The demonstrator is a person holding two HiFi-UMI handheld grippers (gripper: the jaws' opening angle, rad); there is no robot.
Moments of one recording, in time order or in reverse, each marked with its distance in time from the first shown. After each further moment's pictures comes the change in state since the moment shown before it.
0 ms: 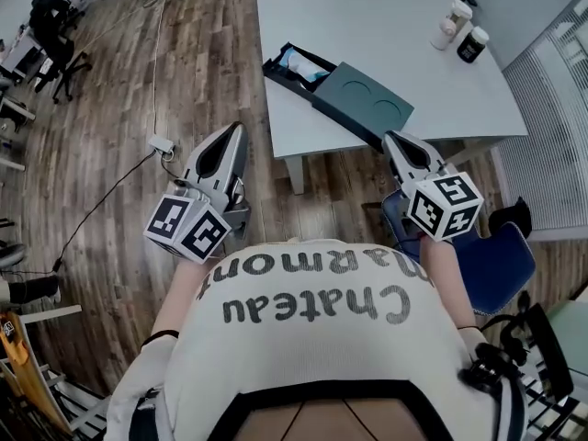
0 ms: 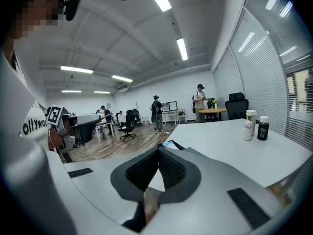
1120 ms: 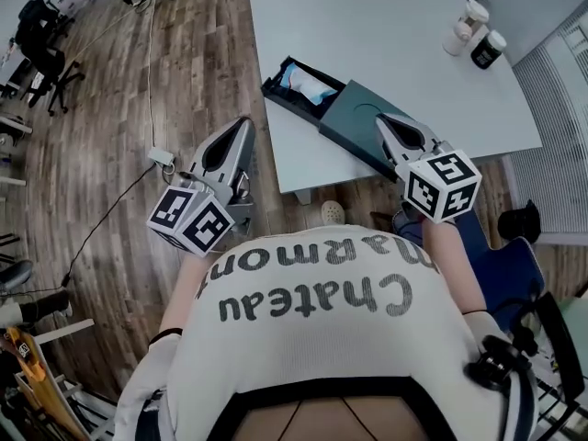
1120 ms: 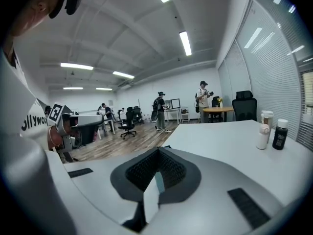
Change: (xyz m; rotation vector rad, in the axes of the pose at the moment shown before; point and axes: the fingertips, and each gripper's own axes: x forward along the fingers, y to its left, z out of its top) left arm 0.100 0.072 -0.016 -0.055 0.080 -0.040; right arm 0.118 -0.045 0.028 -0.027 0.044 0.034
